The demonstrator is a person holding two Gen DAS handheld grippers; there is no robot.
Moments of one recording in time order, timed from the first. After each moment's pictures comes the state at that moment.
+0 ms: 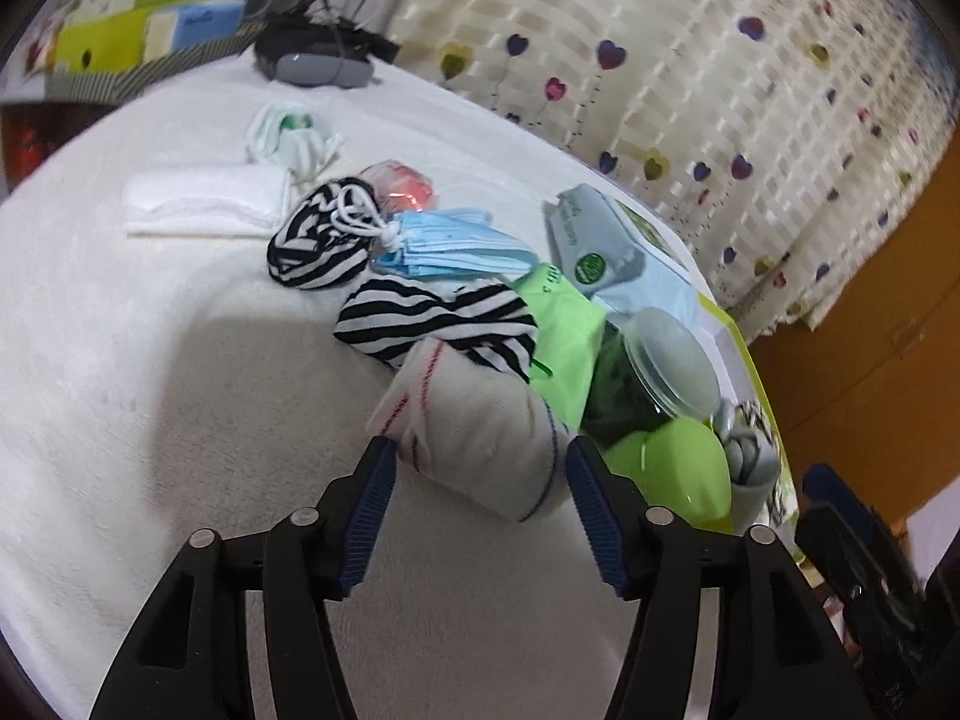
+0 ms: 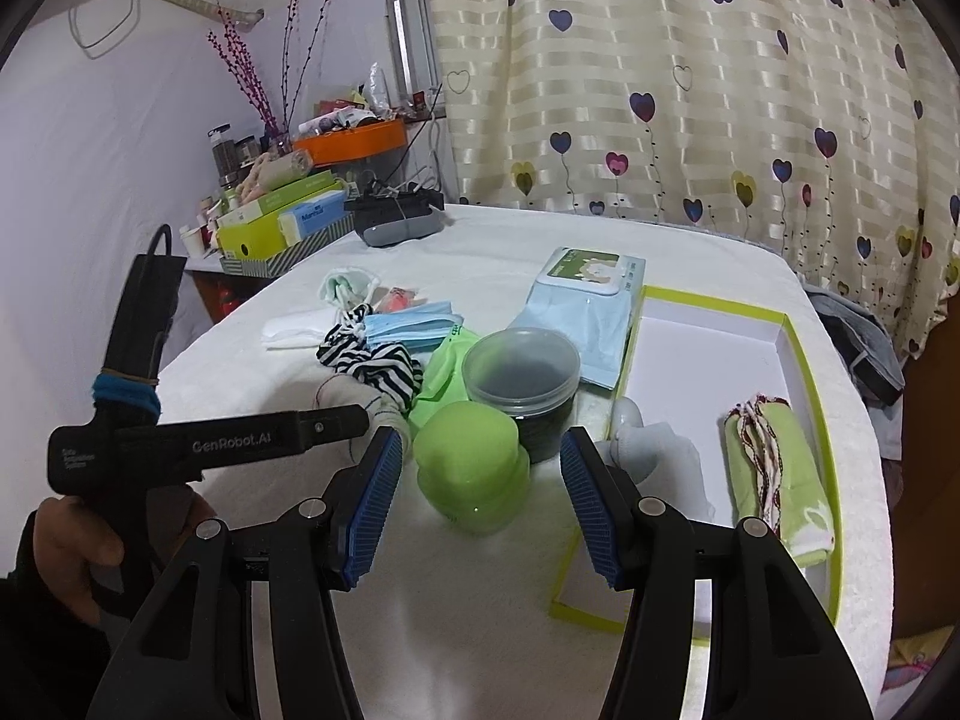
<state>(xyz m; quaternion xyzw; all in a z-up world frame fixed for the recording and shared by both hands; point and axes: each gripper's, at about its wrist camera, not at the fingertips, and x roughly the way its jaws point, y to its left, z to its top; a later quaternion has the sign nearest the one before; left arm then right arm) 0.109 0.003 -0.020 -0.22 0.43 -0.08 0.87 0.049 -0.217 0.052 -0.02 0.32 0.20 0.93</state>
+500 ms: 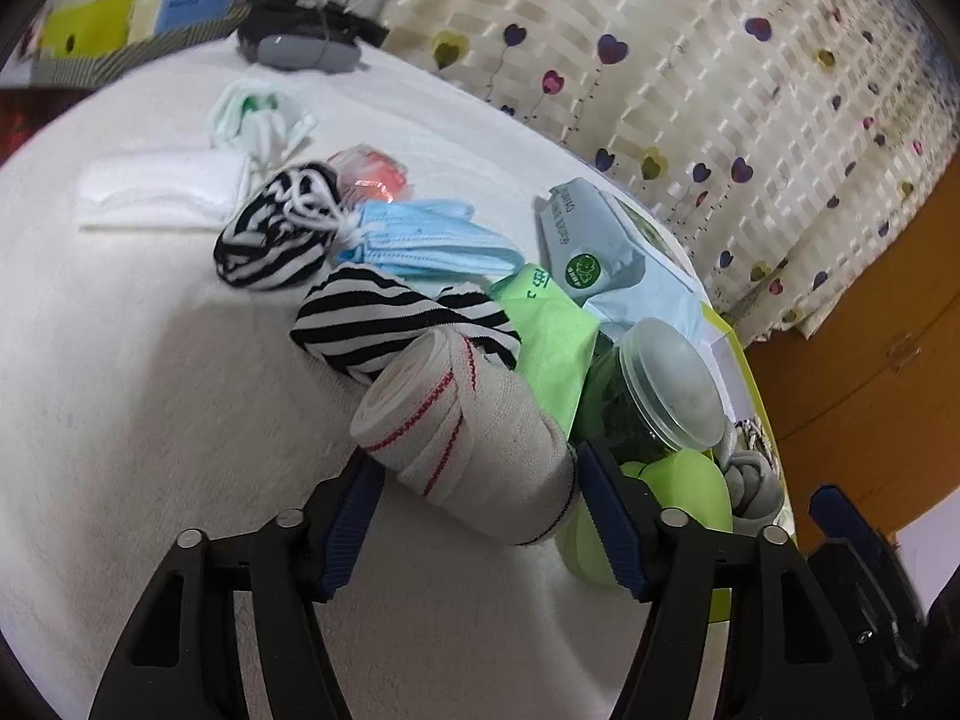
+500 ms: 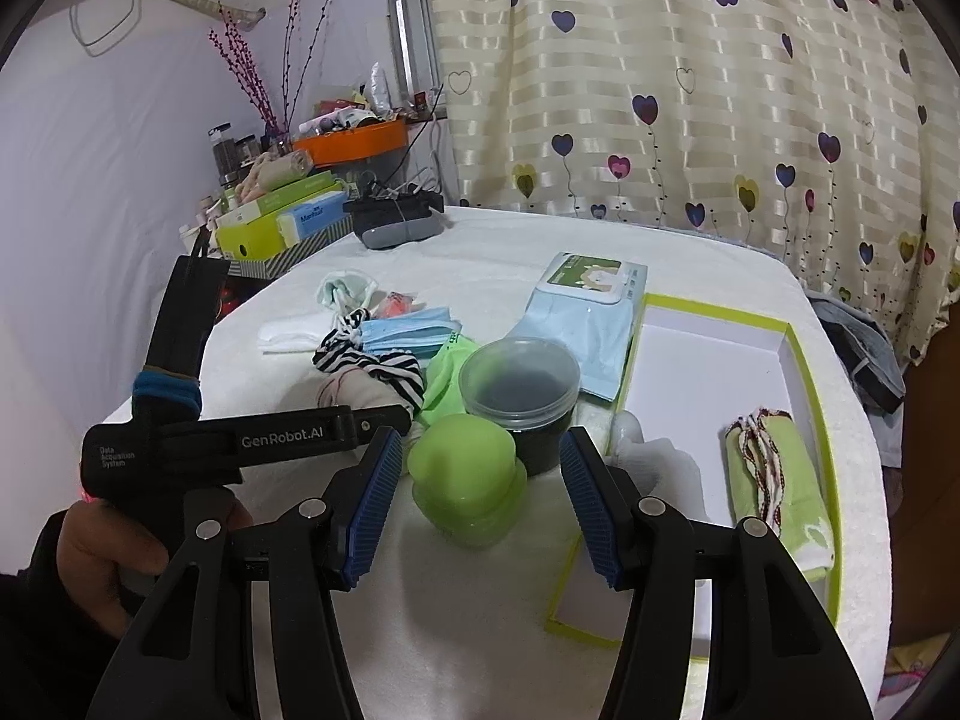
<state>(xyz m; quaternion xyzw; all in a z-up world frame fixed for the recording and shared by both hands) 0.131 -0.014 -0.026 -0.22 0.43 -0.09 0.87 0.055 -0.214 0.052 -0.02 0.32 0.20 0.93</state>
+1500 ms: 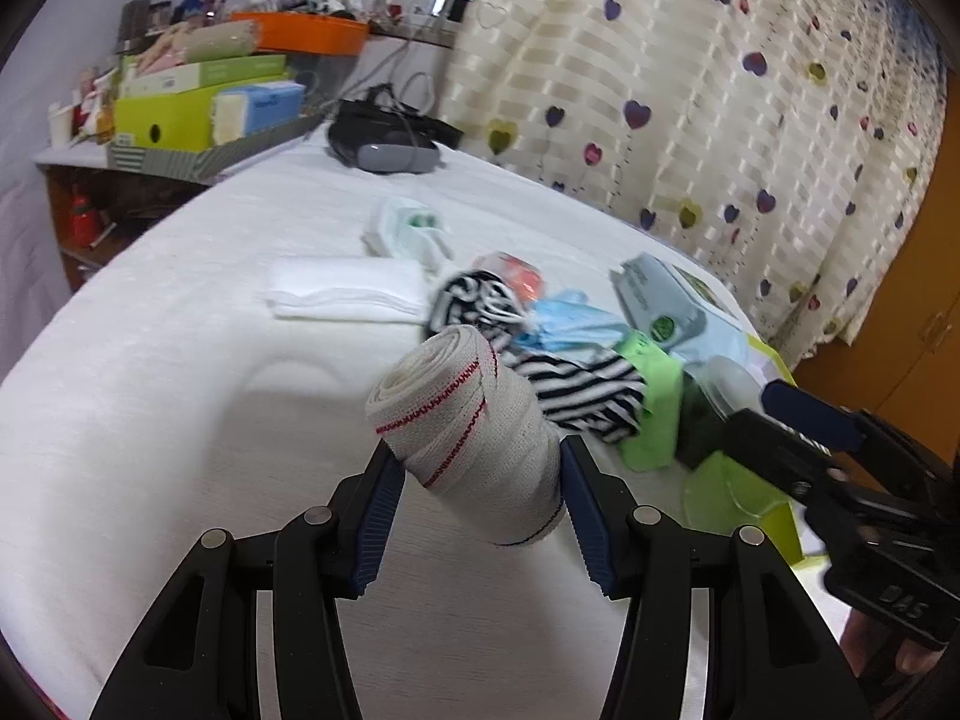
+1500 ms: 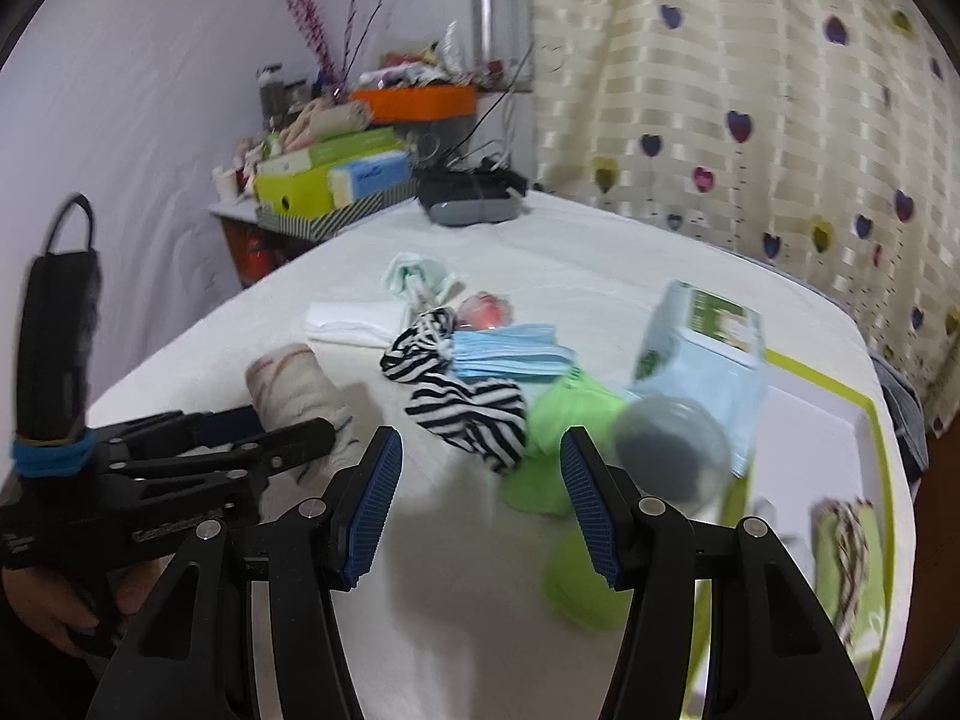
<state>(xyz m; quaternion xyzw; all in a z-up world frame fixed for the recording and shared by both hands) 0.074 0.067 0.001 -0.16 0.36 -0.02 0.92 0.086 -0.110 0.047 -0.10 0.34 0.25 0.90</state>
